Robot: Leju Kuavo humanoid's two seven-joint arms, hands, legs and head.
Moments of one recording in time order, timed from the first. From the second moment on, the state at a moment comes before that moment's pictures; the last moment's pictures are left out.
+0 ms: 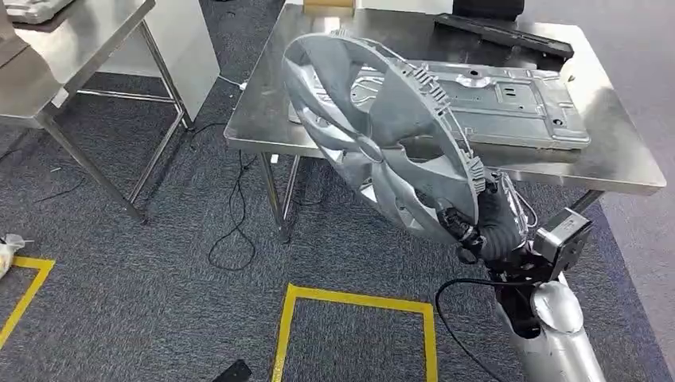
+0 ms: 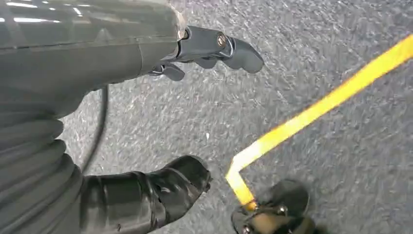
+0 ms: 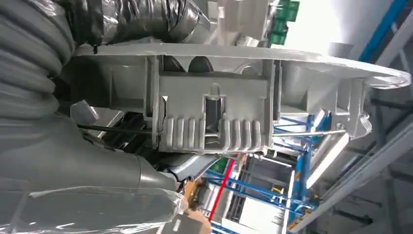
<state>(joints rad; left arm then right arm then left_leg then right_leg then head) -0.10 0.01 -0.26 -0.30 -0.33 0.16 -0.10 -0.35 -0.17 0.22 -1.74 -0.38 0.27 -0.33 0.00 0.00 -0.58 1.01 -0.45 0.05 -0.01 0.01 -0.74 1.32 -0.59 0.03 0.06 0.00</state>
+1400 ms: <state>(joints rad) -0.10 0.01 -0.26 -0.29 -0.33 0.16 -0.10 -0.36 -0.17 0.23 -1.75 -0.38 0.27 -0.32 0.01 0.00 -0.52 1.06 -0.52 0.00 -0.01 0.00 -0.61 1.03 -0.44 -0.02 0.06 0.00</state>
